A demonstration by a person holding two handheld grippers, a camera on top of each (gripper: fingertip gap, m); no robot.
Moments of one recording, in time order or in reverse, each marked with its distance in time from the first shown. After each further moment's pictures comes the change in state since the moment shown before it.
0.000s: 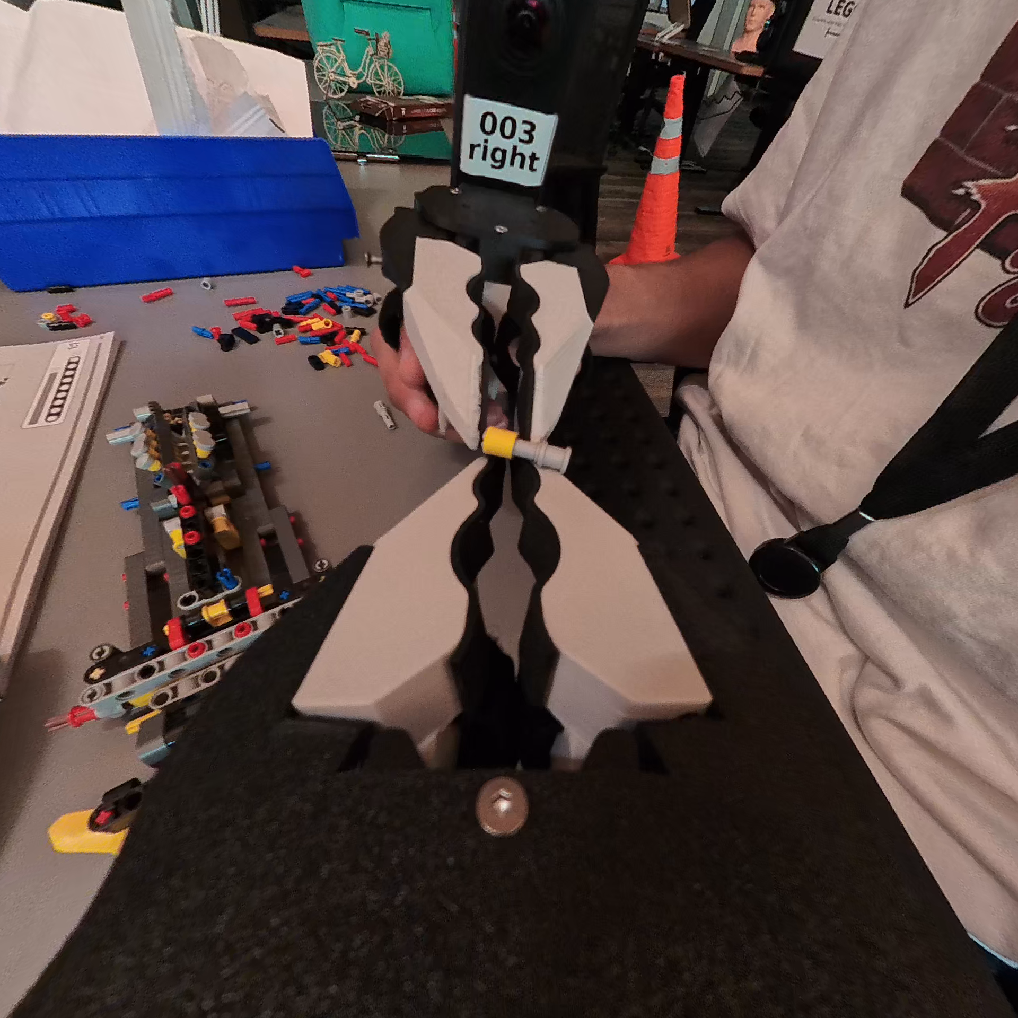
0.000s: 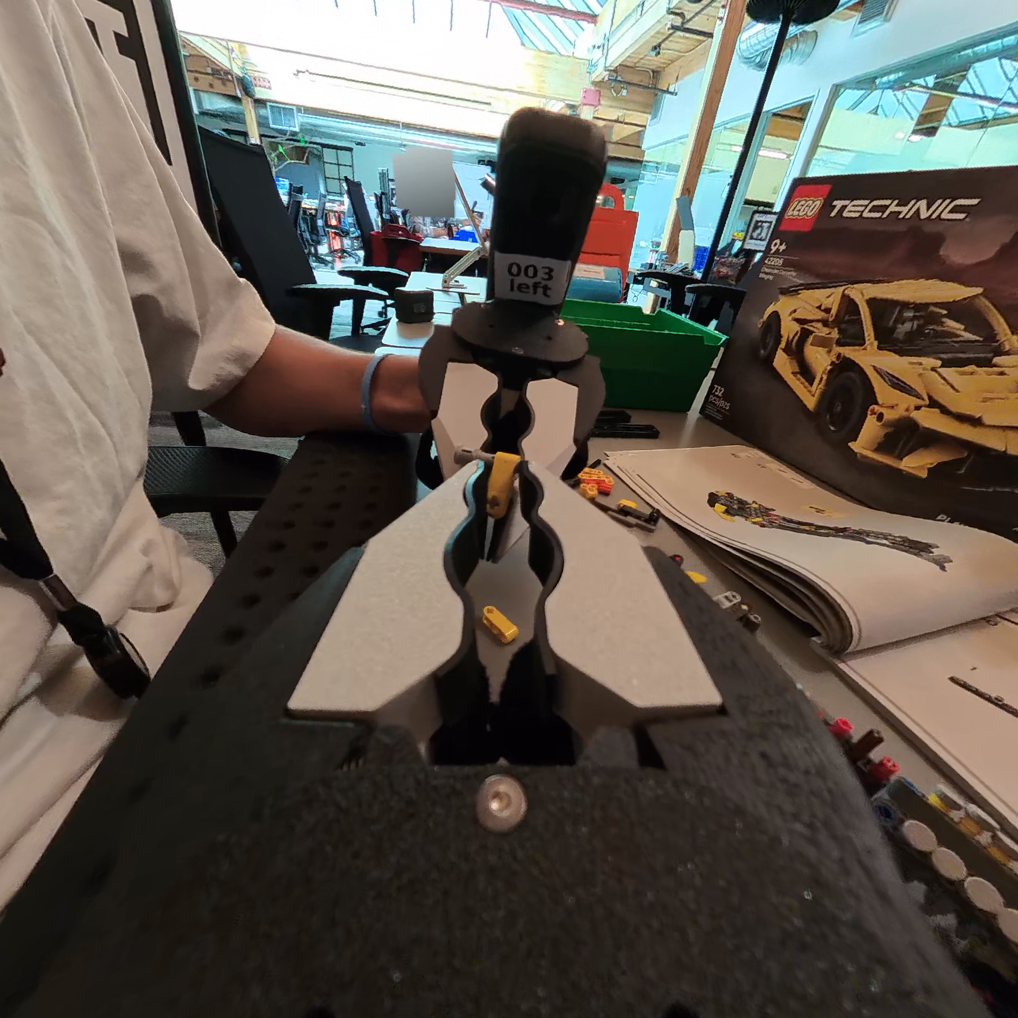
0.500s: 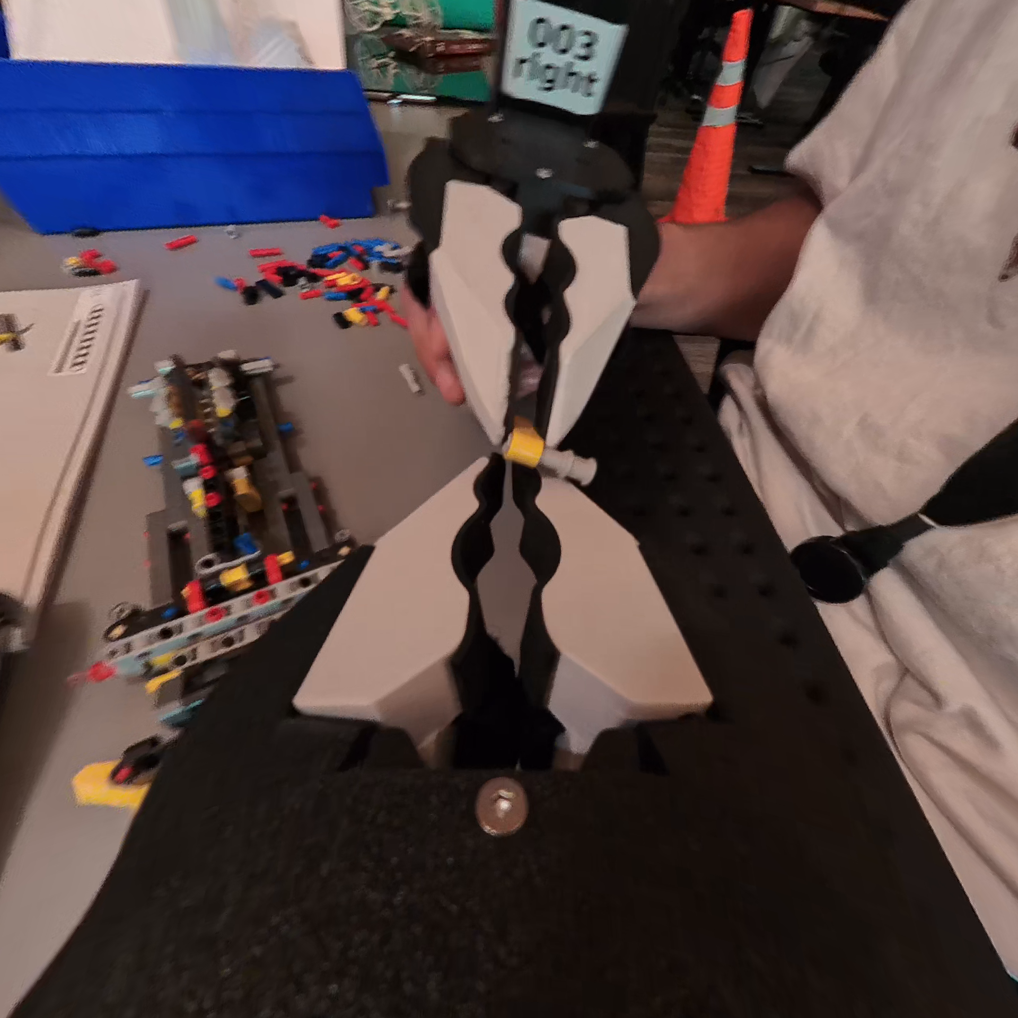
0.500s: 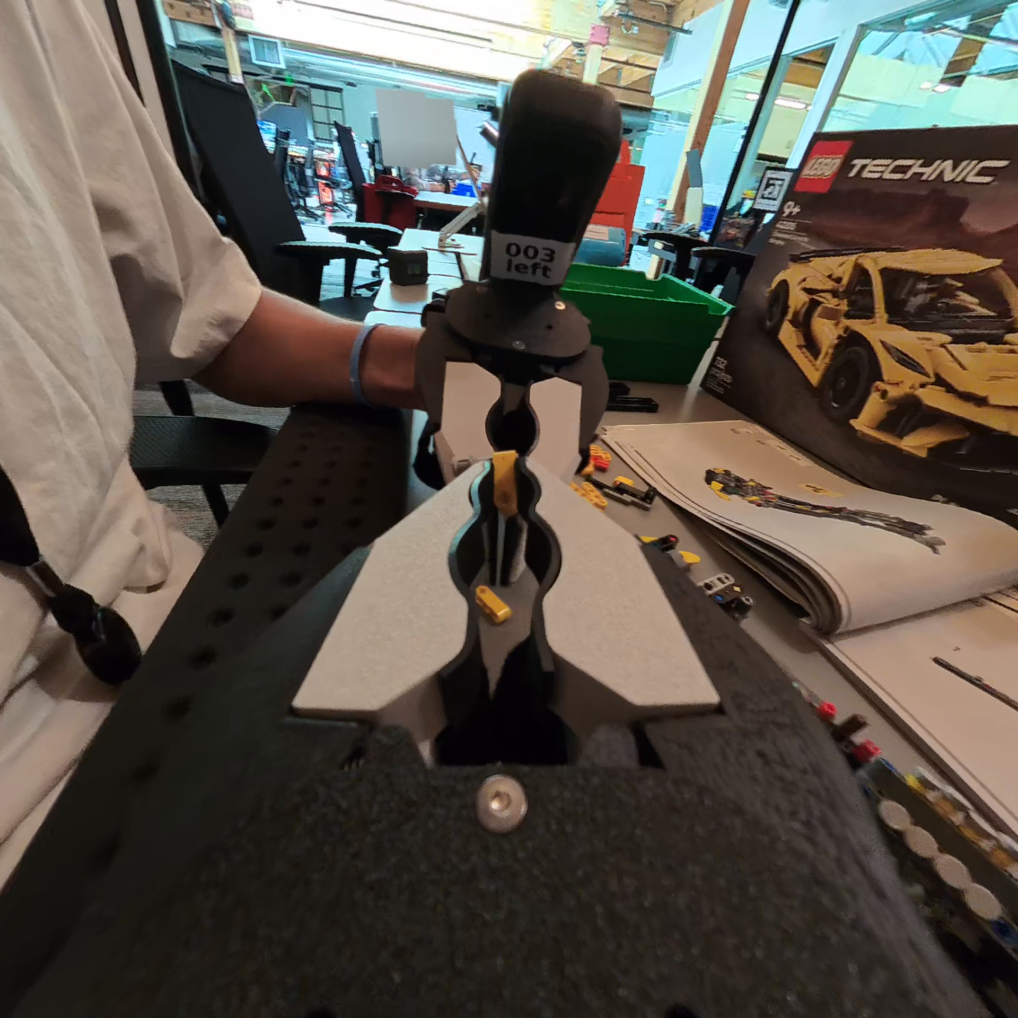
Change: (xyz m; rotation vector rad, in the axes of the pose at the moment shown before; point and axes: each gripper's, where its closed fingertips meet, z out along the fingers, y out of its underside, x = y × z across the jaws) left arm -0.011 0.013 0.007 -0.068 -0.060 -0.019; right arm 0.002 0.008 0.002 -0.073 0.005 -0.015
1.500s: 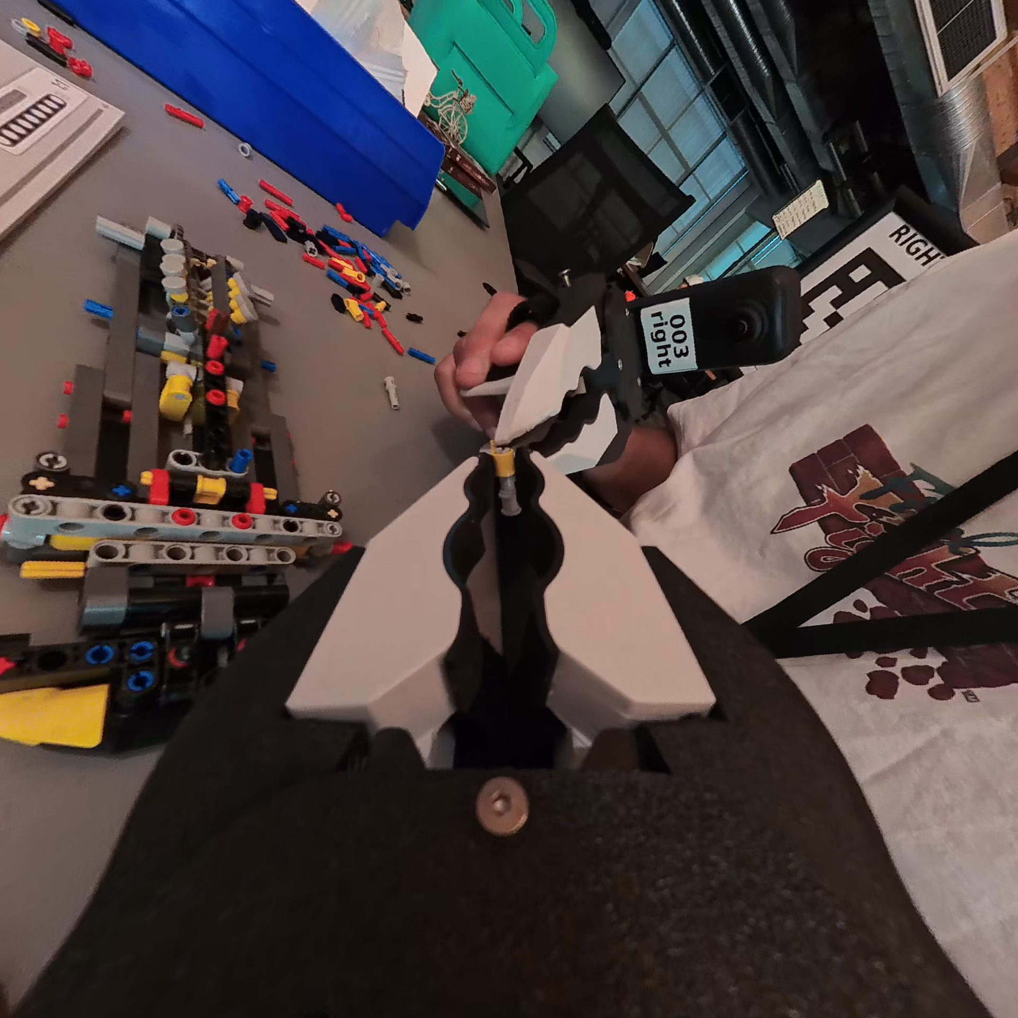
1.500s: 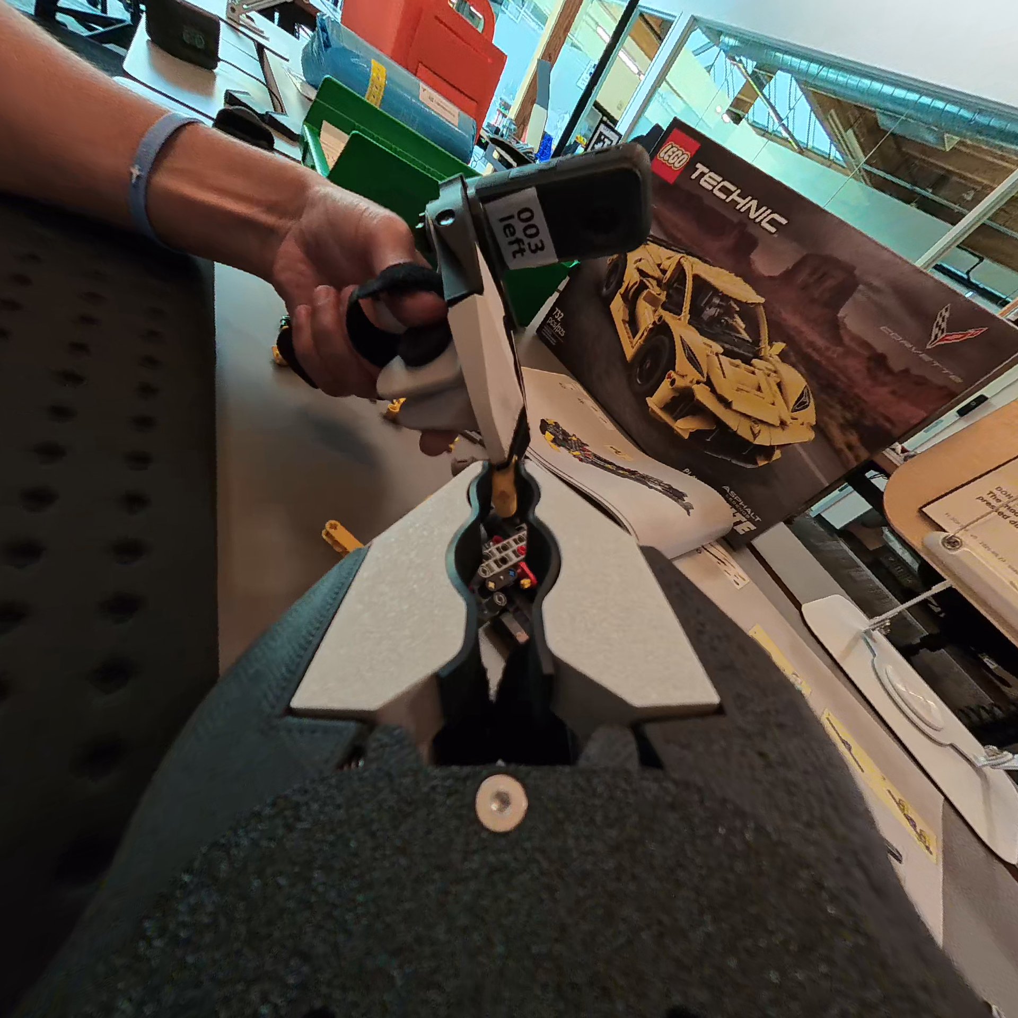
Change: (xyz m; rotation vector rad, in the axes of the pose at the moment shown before) left arm -0.029 -0.017 -0.023 0.190 0.160 -0.615; right arm 0.035 0.016 -0.005 -0.186 0.329 -0.364
